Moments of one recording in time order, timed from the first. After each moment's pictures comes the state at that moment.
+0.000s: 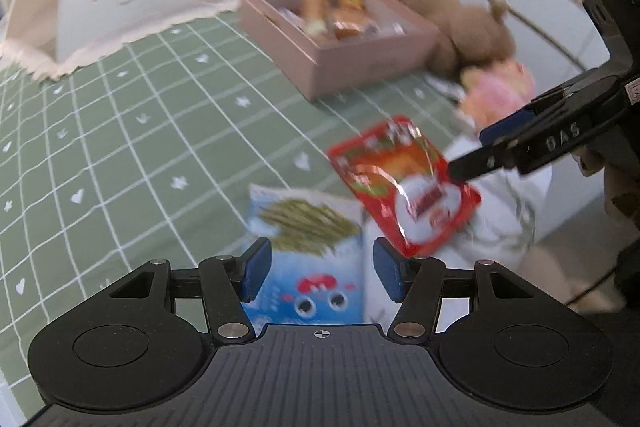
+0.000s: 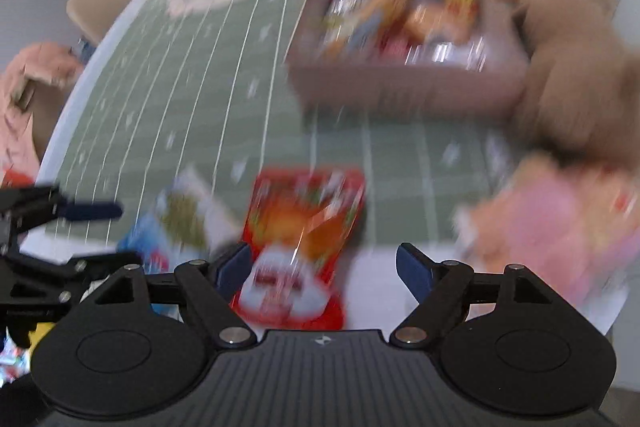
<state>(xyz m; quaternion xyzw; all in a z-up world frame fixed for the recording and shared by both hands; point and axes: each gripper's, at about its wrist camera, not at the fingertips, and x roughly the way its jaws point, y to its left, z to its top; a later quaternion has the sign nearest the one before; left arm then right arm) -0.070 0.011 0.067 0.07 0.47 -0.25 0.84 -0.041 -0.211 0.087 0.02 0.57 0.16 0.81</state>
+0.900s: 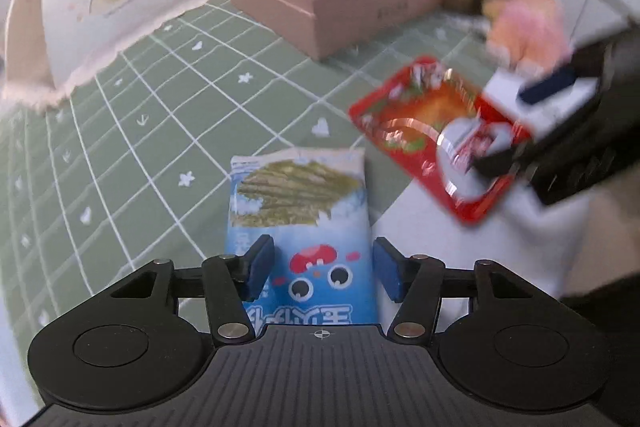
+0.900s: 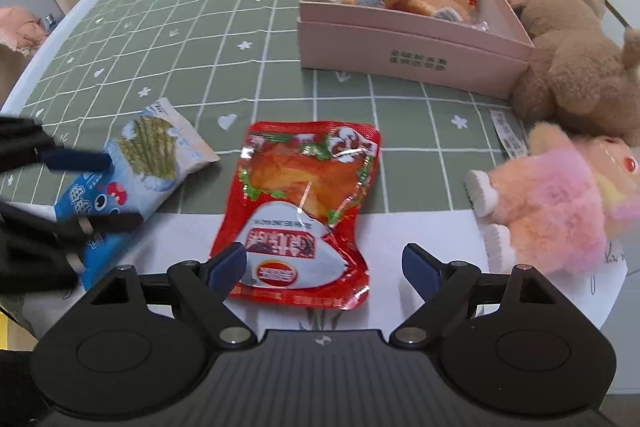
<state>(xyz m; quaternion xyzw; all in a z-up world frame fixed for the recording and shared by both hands) -0.062 -0.006 0.030 0.20 0.46 -0.22 0.84 -0.067 -0.178 0.061 -0.05 0.53 0.09 0.84</state>
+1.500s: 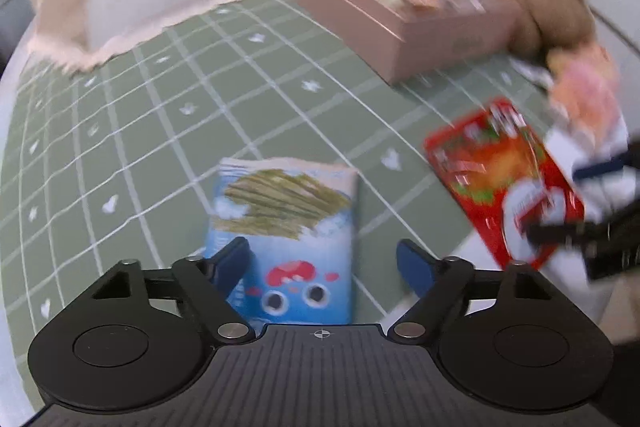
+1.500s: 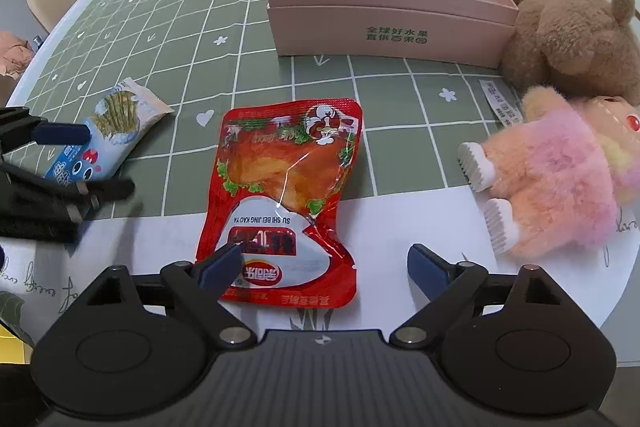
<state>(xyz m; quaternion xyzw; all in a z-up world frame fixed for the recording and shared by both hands) -0.022 0.035 0.034 0.09 0.47 -0.16 0.86 -0.064 -0.186 0.048 -0.01 0.54 0.08 0.84</state>
